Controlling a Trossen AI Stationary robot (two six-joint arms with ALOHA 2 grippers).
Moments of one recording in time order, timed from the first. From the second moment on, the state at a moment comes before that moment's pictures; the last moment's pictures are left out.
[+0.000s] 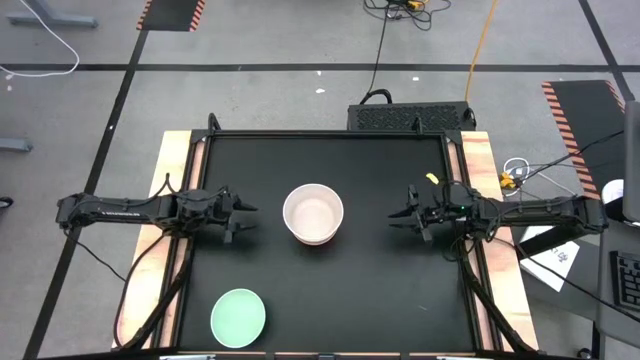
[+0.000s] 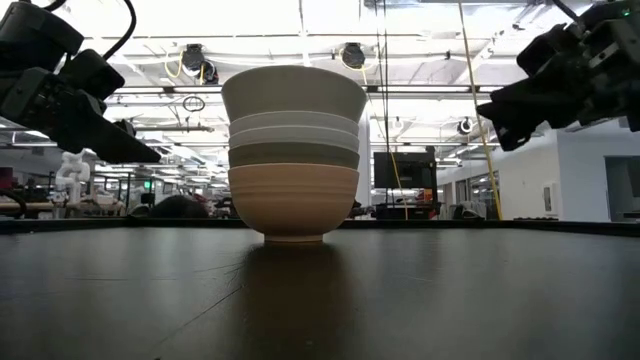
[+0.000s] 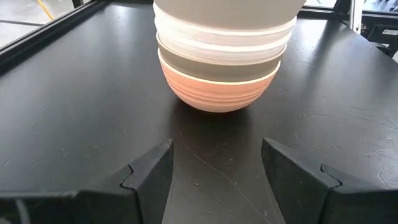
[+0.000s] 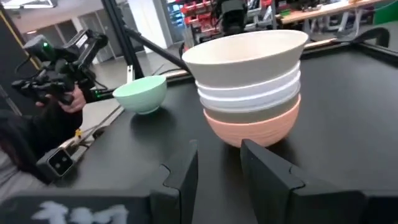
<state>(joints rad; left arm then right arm) 0.05 0.34 0.05 -0.09 0.02 -0.06 -0.15 0.53 0.02 0.43 -0.31 0.22</state>
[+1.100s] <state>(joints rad) -0.29 0.36 0.01 0.14 0.13 -0.11 -0.13 0.52 0.02 0.39 -0.31 0.22</state>
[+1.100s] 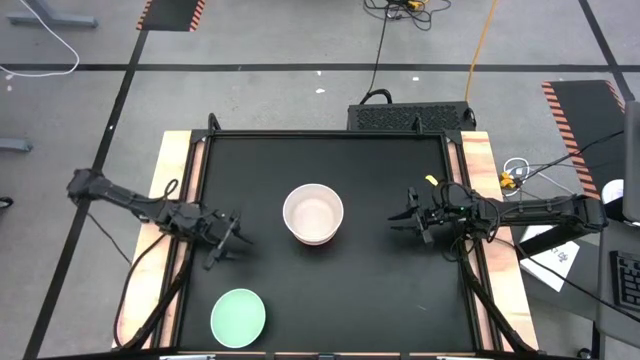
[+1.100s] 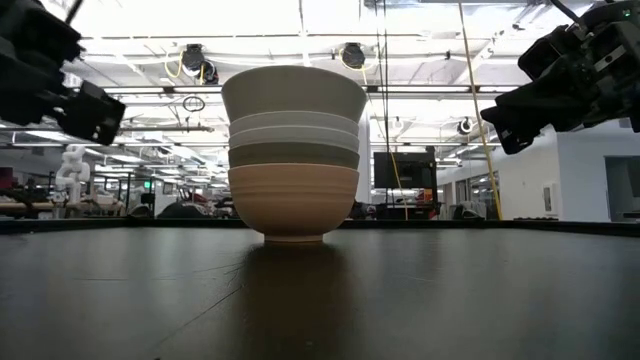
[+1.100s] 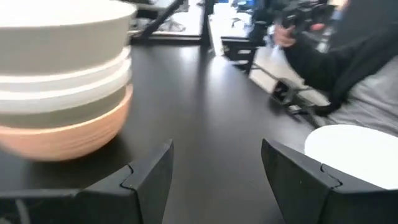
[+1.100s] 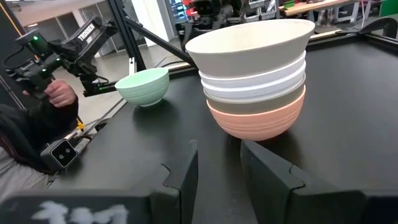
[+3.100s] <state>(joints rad) -0.74 1.19 0.65 -0.47 0.04 -0.94 -0.13 0.52 0.01 0.34 -0.31 0.22</state>
